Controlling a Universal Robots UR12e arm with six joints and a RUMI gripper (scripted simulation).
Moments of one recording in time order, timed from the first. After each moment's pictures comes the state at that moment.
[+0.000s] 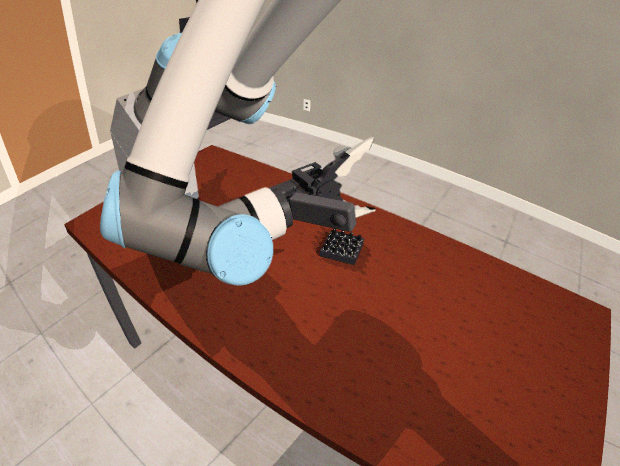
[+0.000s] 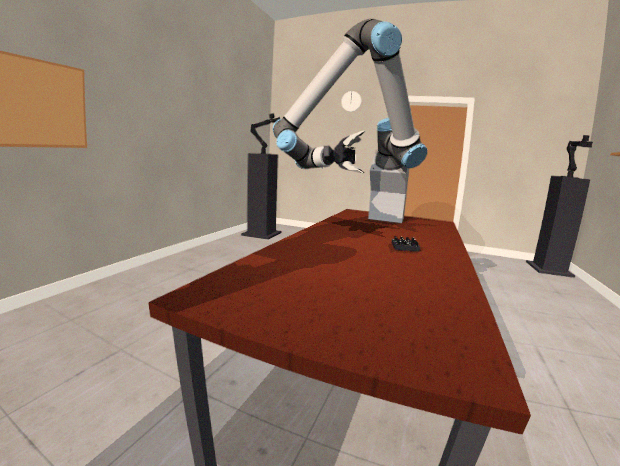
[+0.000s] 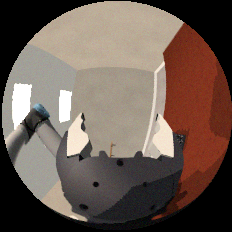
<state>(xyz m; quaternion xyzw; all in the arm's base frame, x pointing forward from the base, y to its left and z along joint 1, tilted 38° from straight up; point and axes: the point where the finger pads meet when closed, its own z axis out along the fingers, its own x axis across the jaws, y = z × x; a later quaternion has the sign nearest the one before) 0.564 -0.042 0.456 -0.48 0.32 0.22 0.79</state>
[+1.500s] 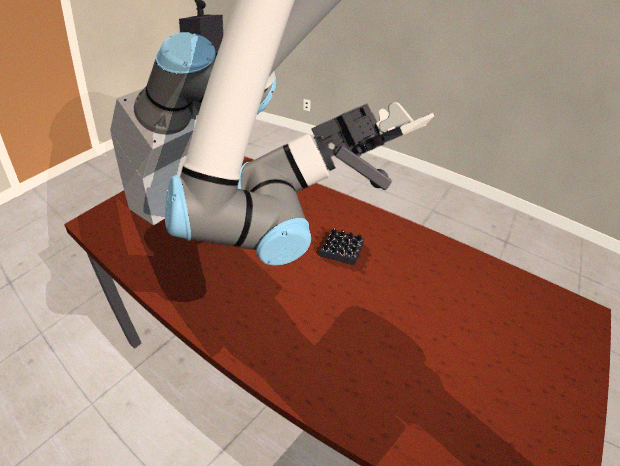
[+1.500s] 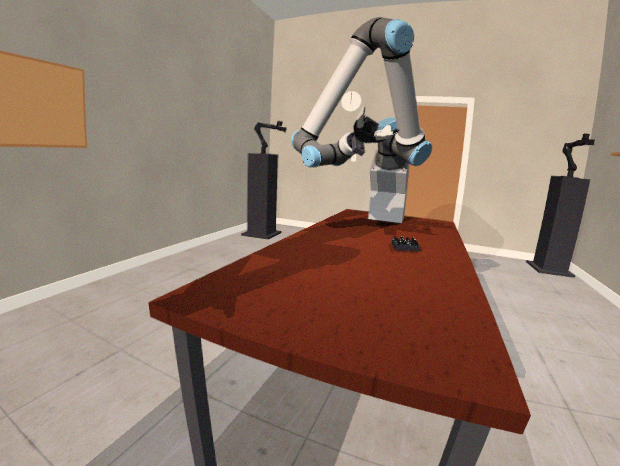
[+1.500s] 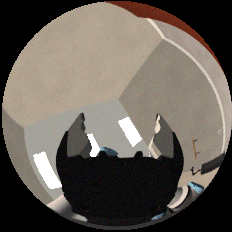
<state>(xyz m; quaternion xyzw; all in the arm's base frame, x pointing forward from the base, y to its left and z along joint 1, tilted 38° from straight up) 0.537 0.030 0.582 -0.15 0.35 0.65 0.66</state>
